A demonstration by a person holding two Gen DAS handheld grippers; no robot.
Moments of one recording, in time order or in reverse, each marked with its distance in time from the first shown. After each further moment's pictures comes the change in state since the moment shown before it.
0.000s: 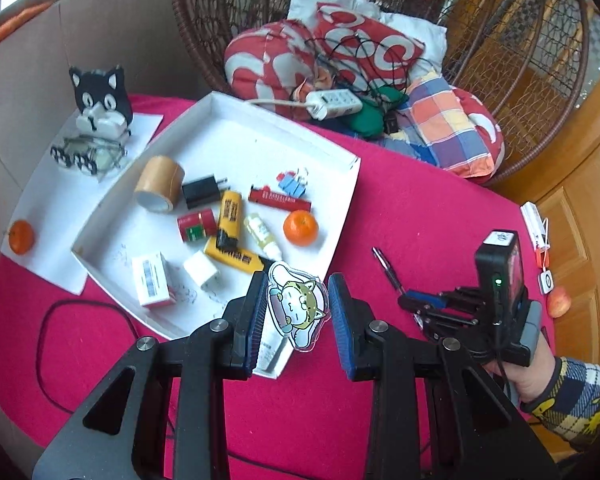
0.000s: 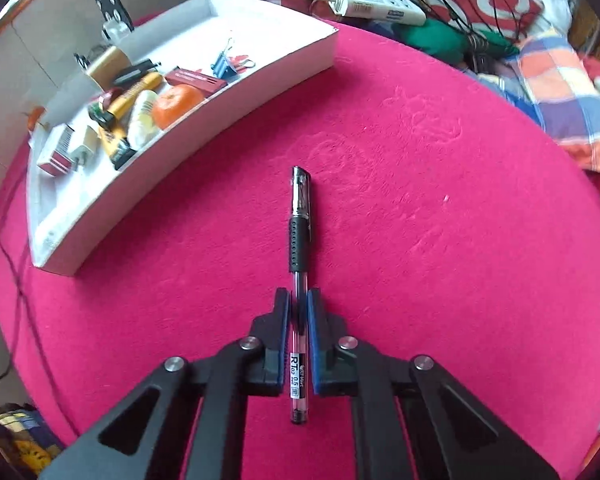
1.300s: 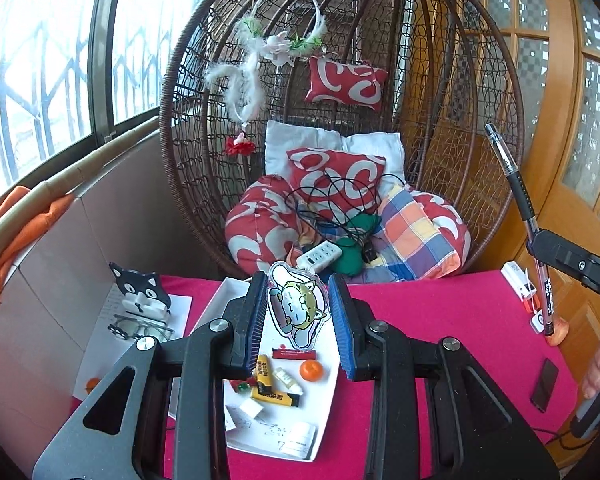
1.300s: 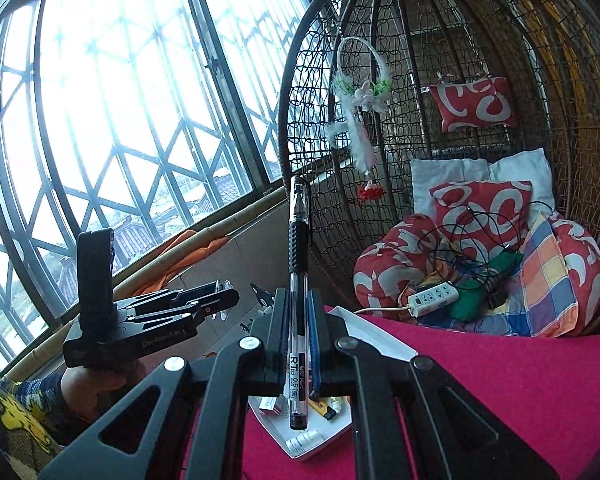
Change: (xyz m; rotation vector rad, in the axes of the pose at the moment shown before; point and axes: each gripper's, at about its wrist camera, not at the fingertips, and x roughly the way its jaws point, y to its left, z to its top) left arm -0.144 -0.010 0.069 0.194 -0.424 0.011; right arm -0.290 0.053 0.034 0.034 -0.806 0.288
